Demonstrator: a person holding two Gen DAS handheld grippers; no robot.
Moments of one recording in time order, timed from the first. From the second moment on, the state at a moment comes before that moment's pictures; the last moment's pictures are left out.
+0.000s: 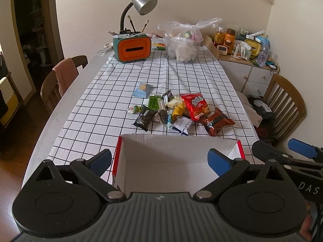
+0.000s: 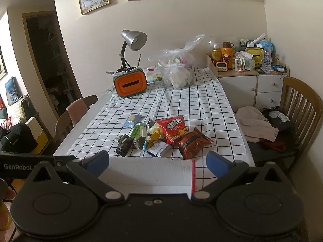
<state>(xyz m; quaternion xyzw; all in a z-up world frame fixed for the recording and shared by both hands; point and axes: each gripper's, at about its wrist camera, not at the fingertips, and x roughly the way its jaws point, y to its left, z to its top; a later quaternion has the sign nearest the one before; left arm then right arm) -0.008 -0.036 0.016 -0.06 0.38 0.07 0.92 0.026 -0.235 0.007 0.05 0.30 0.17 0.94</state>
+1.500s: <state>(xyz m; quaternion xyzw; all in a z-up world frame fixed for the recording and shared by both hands) -0.017 -0.048 0.008 -0.08 0.40 0.09 0.91 0.022 -0.241 0.005 0.04 0.29 0.20 0.94</state>
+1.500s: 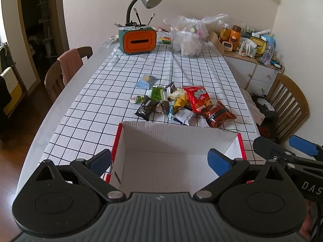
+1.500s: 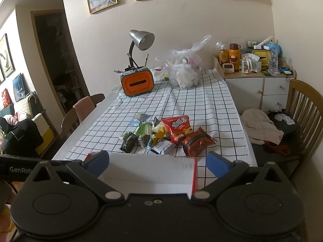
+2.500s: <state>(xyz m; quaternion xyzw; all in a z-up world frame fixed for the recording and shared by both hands) 0.123 0.019 0.000 -0.02 0.46 0.02 0.89 0.152 -0.232 -0.005 0.05 0.41 0.14 0.90</state>
